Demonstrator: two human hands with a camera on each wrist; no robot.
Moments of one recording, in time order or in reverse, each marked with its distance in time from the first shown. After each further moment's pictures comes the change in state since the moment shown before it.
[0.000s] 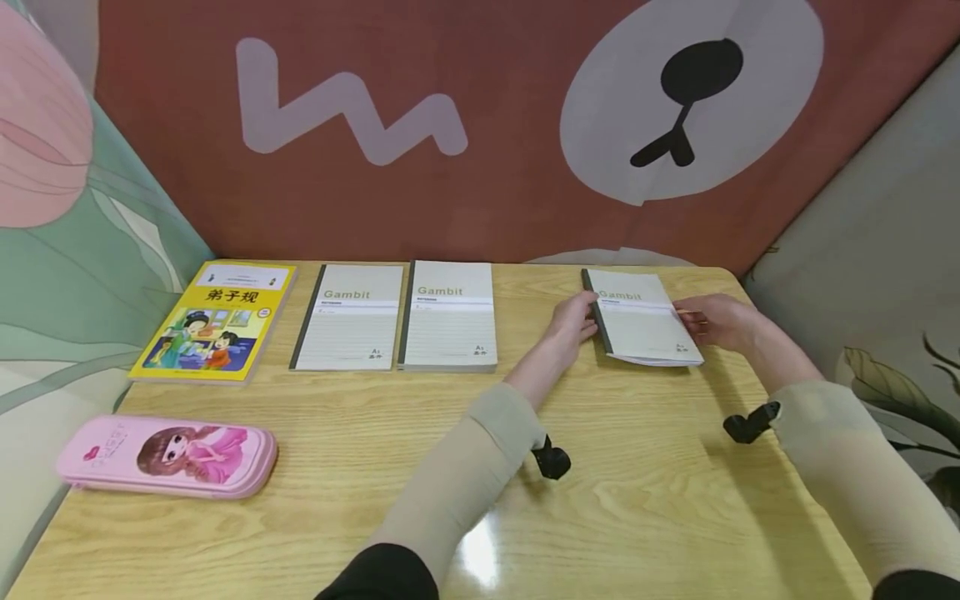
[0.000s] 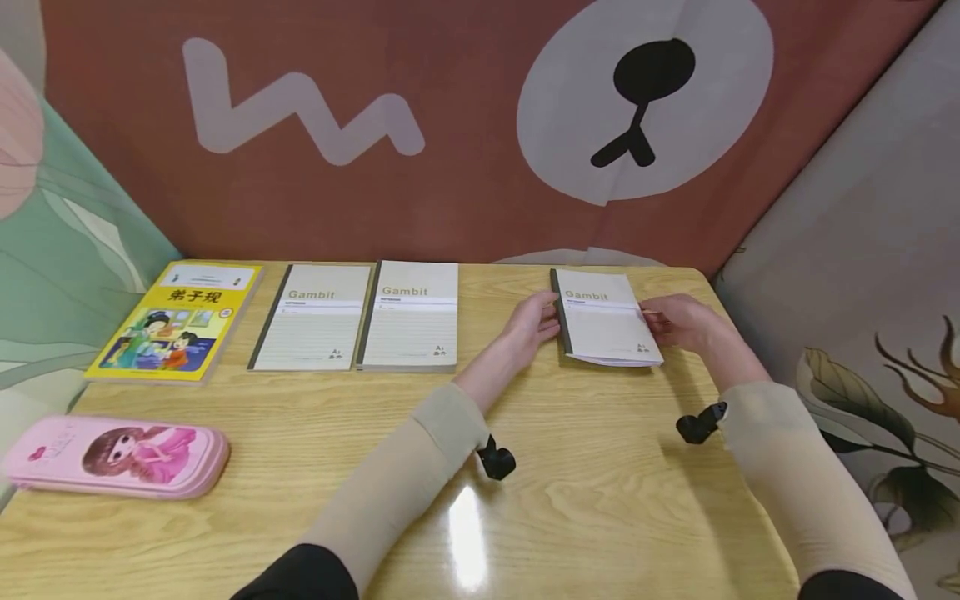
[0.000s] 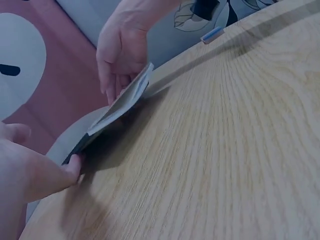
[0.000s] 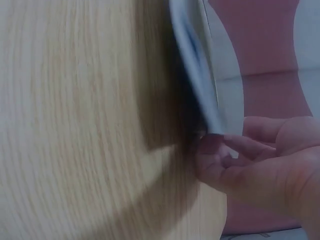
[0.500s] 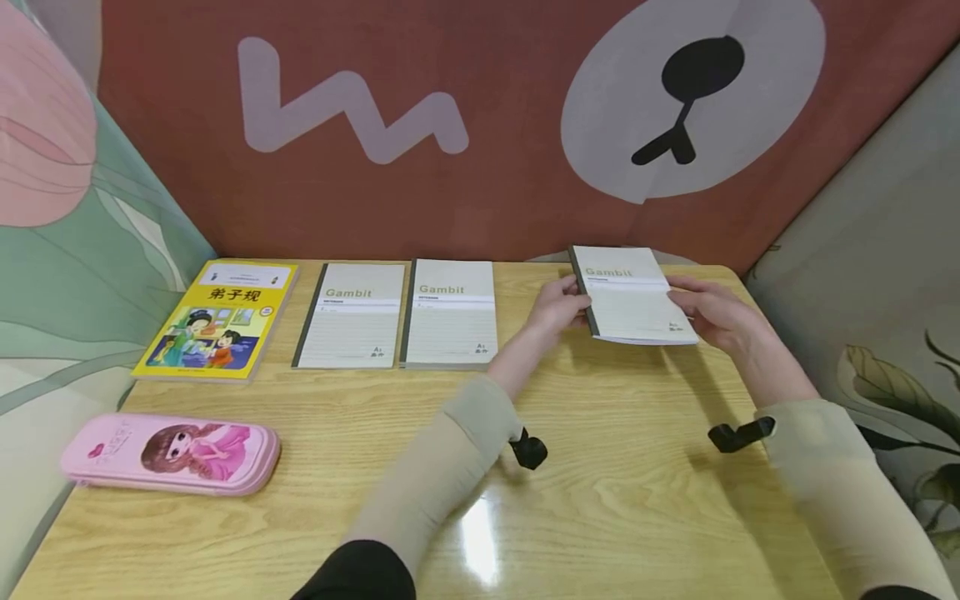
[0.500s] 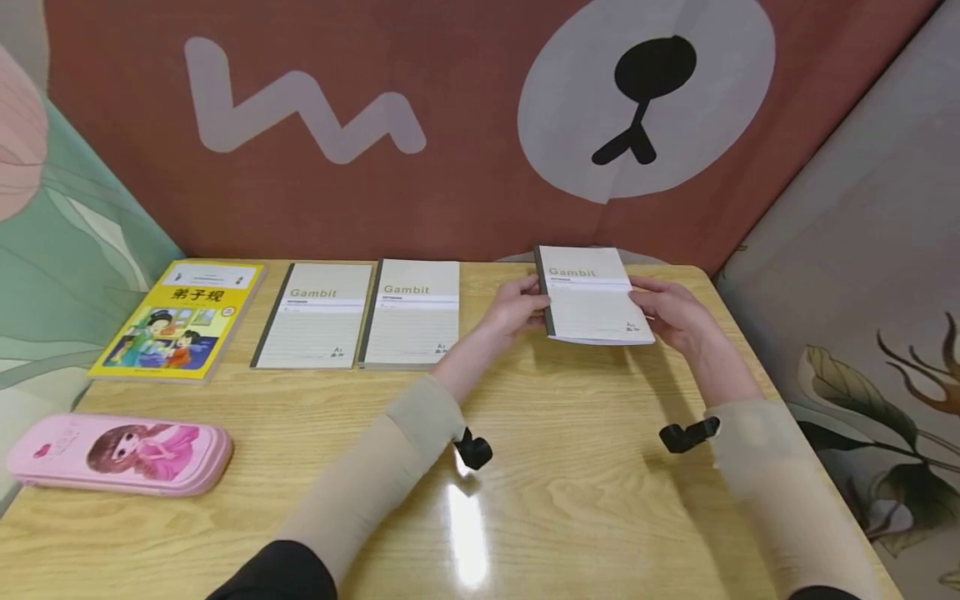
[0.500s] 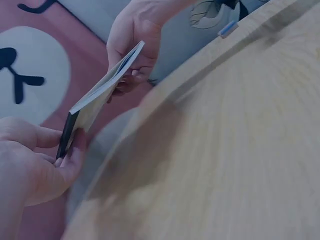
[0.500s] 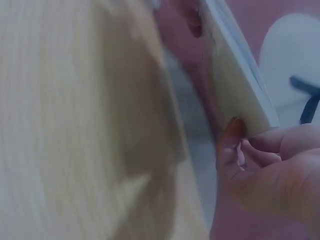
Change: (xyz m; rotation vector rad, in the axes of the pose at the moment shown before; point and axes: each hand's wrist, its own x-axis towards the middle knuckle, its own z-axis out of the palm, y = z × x) left_hand -0.017 0.034 -0.028 0.286 -0.169 0.190; right_hand -0.021 -0.014 0.033 0.321 -0.060 -0.216
